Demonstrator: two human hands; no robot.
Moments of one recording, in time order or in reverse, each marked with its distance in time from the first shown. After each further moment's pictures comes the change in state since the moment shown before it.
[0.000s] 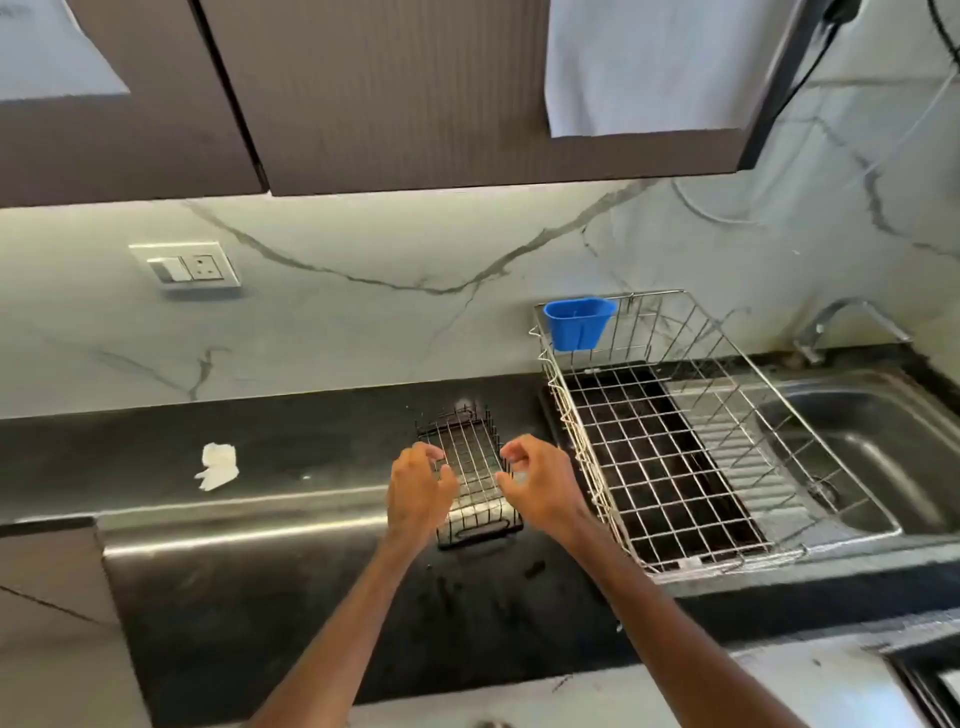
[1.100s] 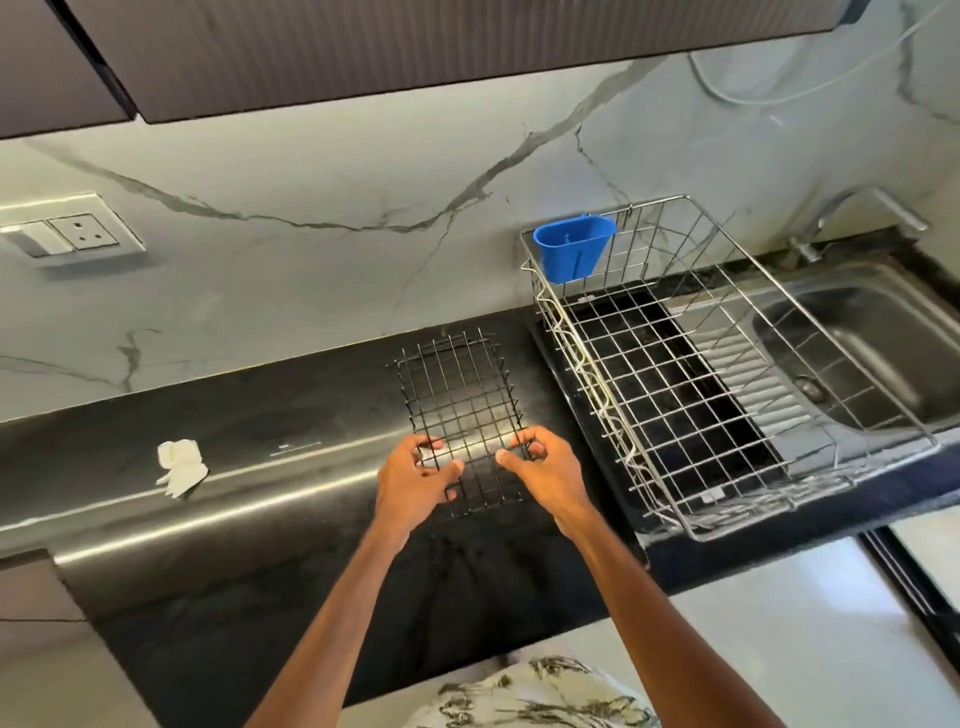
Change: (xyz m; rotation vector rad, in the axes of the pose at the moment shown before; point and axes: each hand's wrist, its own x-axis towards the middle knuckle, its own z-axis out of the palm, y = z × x) left_hand 0.030 -0.043 -0.010 -0.530 -0.388 -0.325; right_hand 0.014 0.028 0.075 0.492 0.038 0.576
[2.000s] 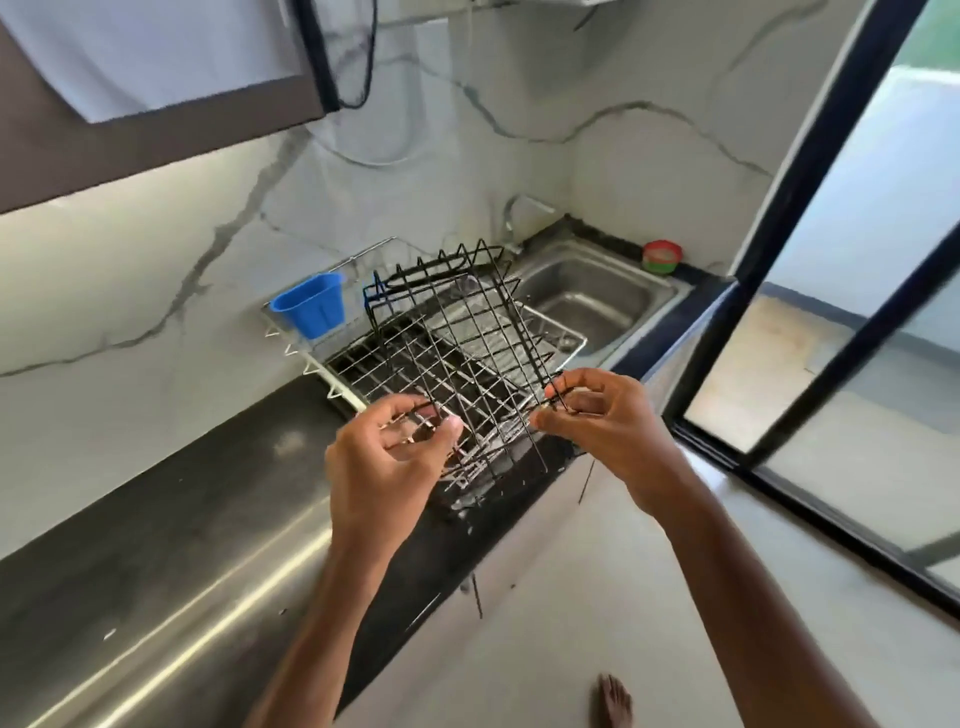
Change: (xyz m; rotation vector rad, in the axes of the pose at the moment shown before) left_hand -0.241 0.135 0.167 0.149 -0.228 0.631; right_hand -0.232 0.013 -0.293 0.231 0.395 -0.169
